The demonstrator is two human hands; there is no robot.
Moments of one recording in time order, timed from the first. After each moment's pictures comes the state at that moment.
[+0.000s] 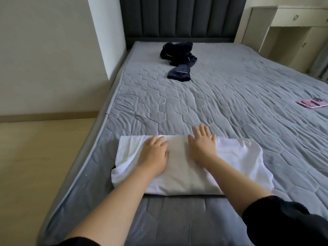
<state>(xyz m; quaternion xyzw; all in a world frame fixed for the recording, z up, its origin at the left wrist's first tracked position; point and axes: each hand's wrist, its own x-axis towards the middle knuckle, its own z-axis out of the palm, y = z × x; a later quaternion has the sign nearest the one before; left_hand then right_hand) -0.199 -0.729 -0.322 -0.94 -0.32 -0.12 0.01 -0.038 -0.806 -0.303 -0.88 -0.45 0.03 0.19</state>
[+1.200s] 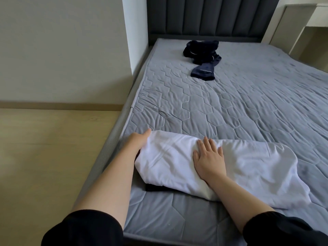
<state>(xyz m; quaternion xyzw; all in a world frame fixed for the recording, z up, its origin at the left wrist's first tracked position) -0.284 -0.638 -0.302 -0.63 -0.67 -0.10 -0.38 -0.100 -0.803 -0.346 -0.86 -0.50 -0.01 0.12</state>
